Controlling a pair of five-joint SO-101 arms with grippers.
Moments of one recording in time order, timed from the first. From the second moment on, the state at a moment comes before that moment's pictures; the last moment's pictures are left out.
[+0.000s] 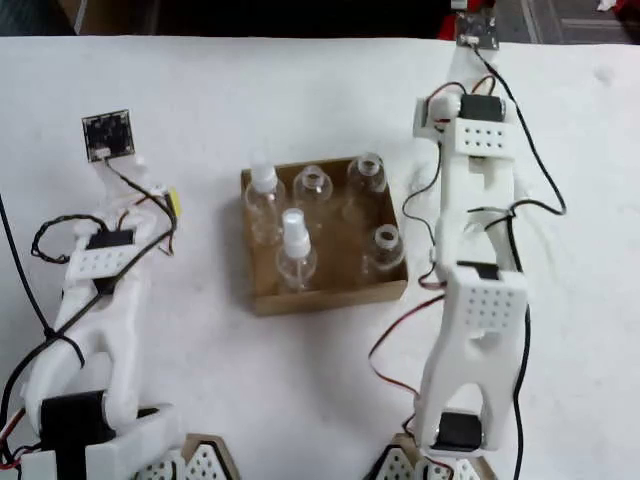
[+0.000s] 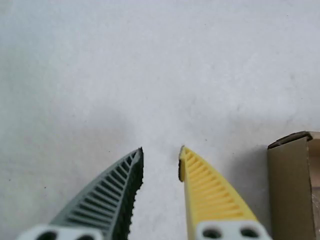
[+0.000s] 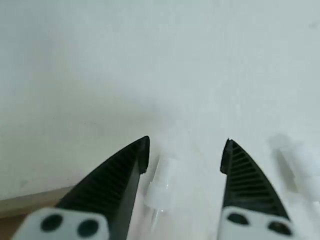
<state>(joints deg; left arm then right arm) -14.5 -13.8 48.7 20.6 7.4 1.3 43.9 -48.1 67.1 0.3</state>
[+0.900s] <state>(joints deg) -14.5 -13.8 48.7 20.6 7.4 1.4 73.6 -80.9 82.0 0.3</state>
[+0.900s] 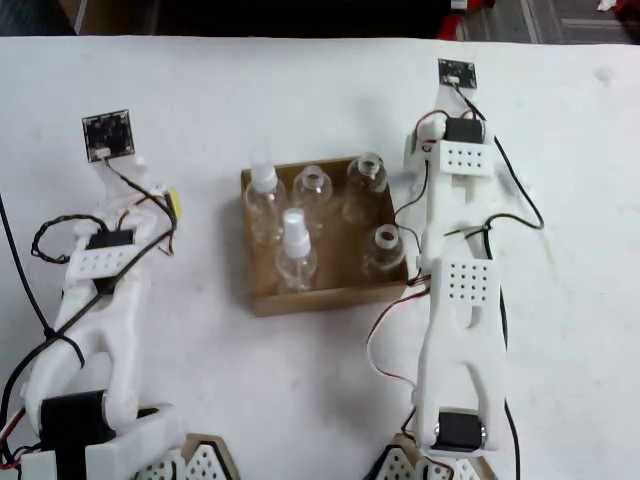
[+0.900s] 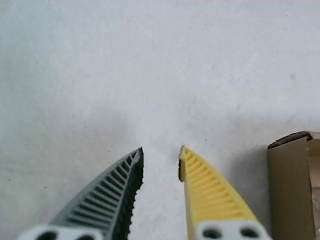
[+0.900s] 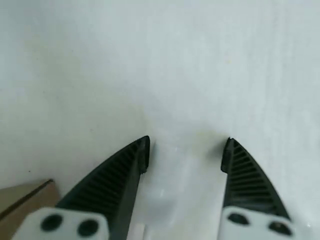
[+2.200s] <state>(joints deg) -18.0 -13.8 46.9 24.6 12.9 1.9 50.6 -92.8 97.2 0.4</state>
